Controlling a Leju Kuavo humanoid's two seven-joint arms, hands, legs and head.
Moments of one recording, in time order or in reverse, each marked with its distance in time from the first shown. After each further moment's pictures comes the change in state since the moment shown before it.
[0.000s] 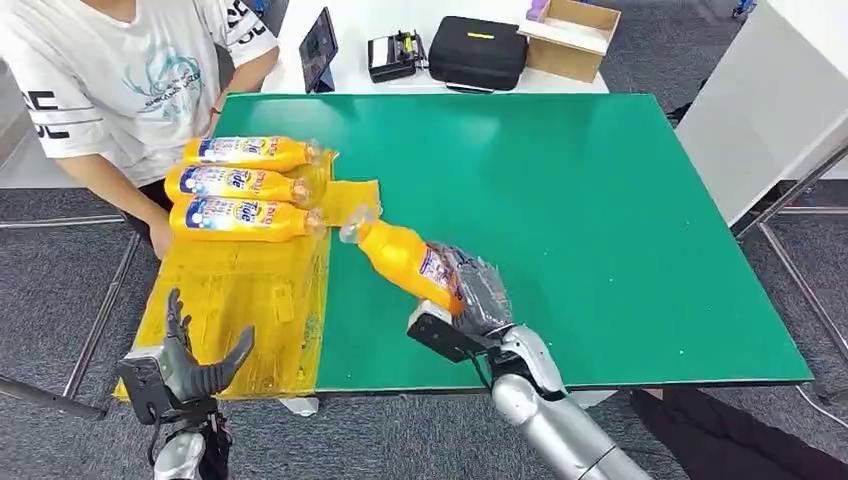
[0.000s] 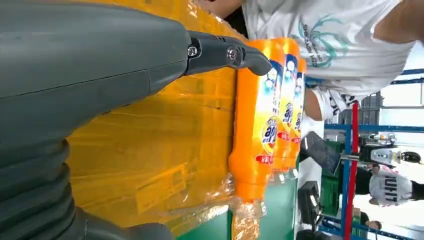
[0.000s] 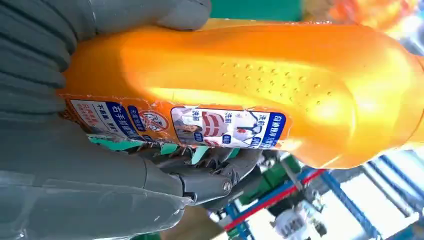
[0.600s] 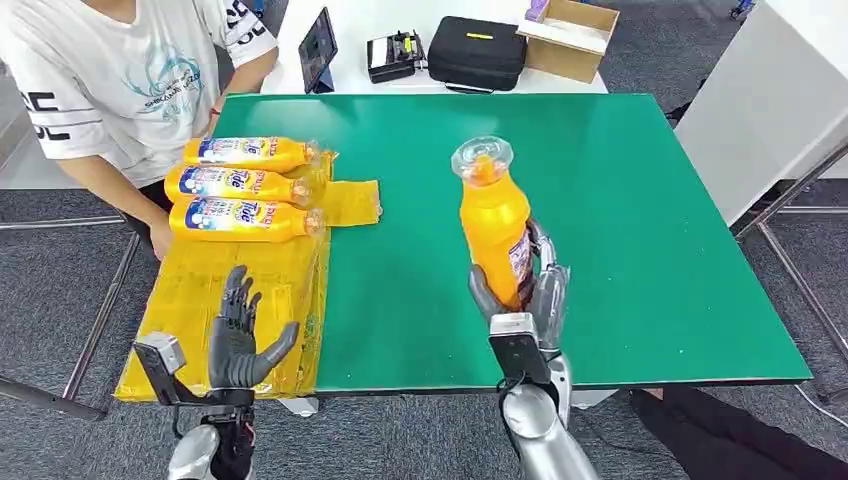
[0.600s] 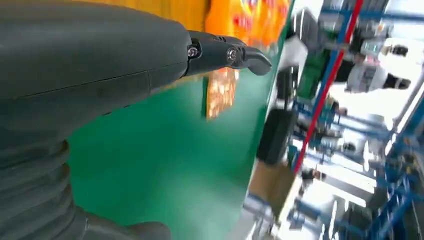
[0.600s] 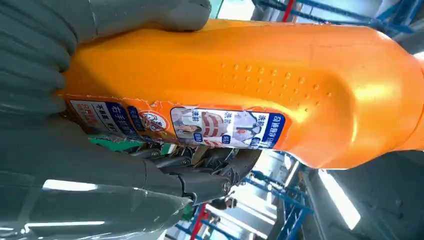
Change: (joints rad) left arm 0.028 0.017 -0.224 -0.099 0.277 -0.304 0.148; right arm 0.185 0.220 -0.308 -0.174 -0.187 -0.213 -0.404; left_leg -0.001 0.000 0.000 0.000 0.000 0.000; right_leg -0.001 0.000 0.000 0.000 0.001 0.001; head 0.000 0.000
